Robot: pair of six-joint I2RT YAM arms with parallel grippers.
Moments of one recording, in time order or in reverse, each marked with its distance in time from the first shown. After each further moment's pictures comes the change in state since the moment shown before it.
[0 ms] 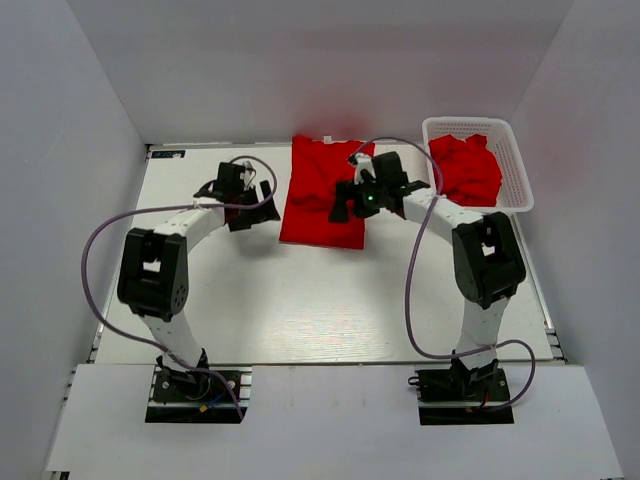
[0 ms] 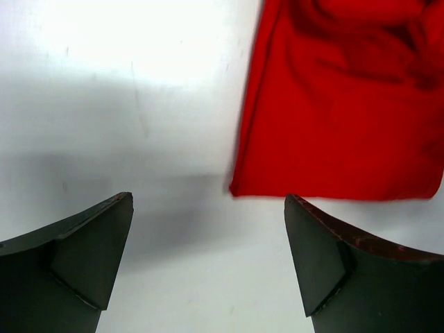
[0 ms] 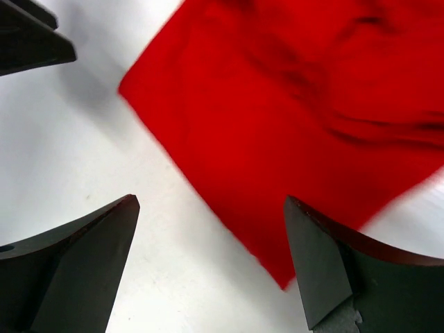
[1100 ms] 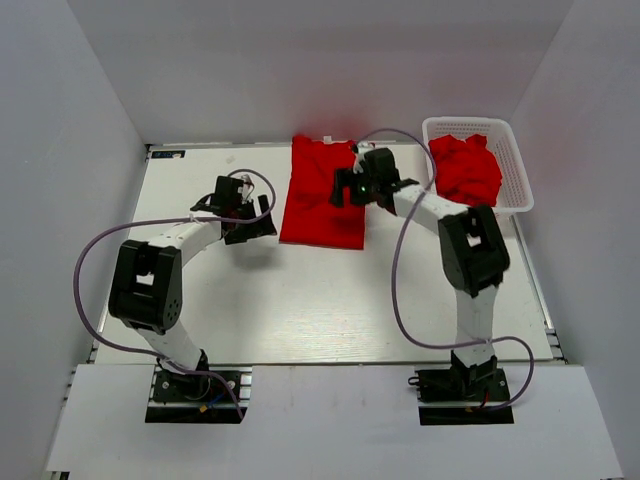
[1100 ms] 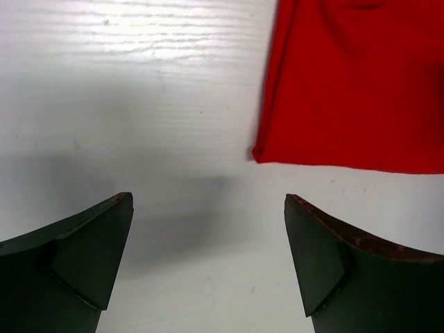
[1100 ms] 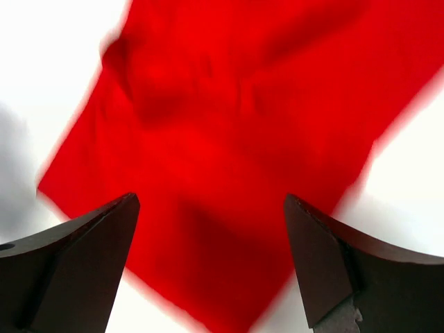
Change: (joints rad) left arm -0.008 -0.138 -0.182 0.000 -0.034 0.024; right arm 0.025 0.183 0.163 0.158 0.241 0.059
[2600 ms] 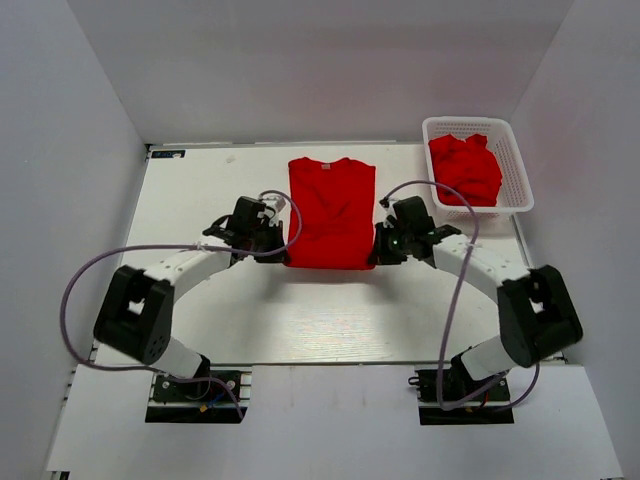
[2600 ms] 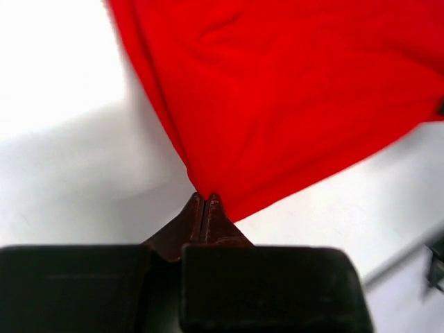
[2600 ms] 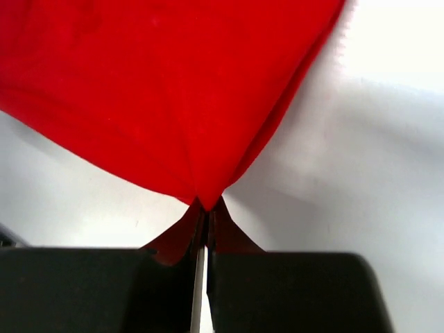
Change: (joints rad) left arm -0.183 -0.103 -0.156 0.078 0.148 0.058; right arm 0.015 -0.573 -0.668 -0.204 -0.037 0.161
